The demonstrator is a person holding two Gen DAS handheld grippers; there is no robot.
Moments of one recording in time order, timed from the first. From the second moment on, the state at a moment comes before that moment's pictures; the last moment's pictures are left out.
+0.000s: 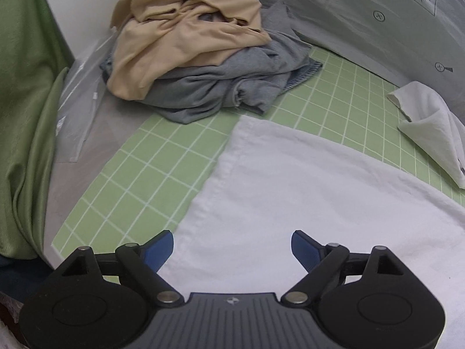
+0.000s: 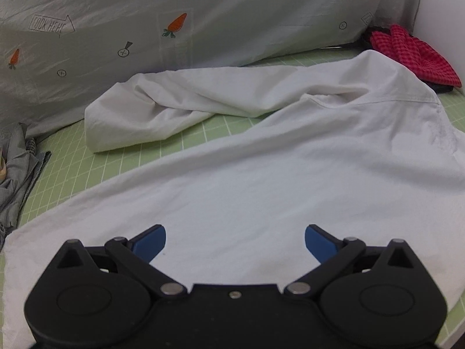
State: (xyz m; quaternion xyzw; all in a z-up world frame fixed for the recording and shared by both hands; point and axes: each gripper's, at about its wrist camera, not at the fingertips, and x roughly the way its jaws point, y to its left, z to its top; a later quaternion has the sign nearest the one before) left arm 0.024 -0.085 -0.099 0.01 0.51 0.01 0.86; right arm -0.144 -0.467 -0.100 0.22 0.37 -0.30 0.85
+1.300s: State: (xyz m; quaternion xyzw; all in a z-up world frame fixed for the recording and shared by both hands) left arm 0.166 -0.107 -0.171 0.03 0.61 -0.03 0.79; right arm 0.181 -0.434 -0.147 0.04 0.42 -0.18 0.89
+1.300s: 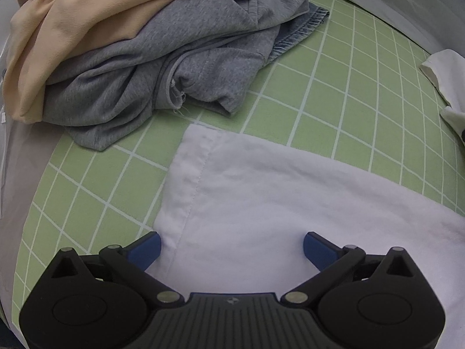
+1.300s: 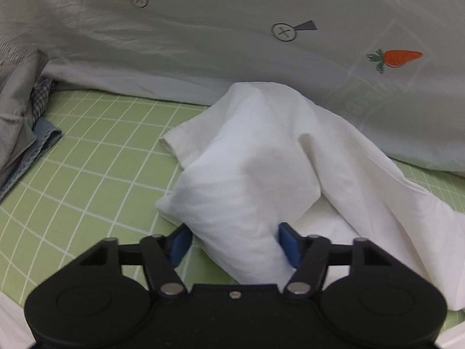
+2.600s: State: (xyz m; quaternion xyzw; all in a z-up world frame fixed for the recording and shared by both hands) left arm 0.228 -0.225 -0.136 0.01 0.53 -0.13 0.84; right arm 0.032 -0.510 -0.141 0.20 0.39 -0.29 0.85
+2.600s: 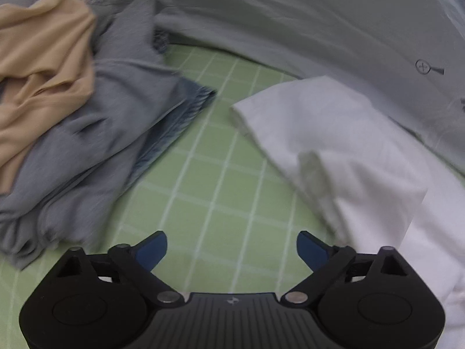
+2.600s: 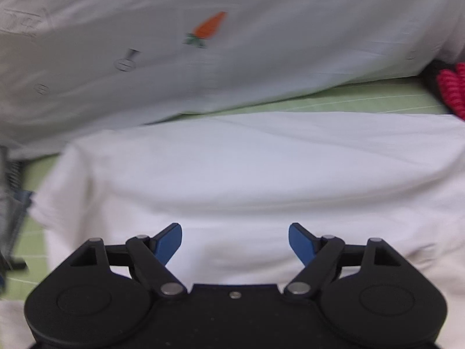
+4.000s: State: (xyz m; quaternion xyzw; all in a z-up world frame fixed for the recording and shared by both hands) left arm 0.330 -0.207 -0.129 0.01 0.46 -0.09 0.89; right arm 0.031 -0.553 -0.186 0.18 0.42 -0.35 0.82
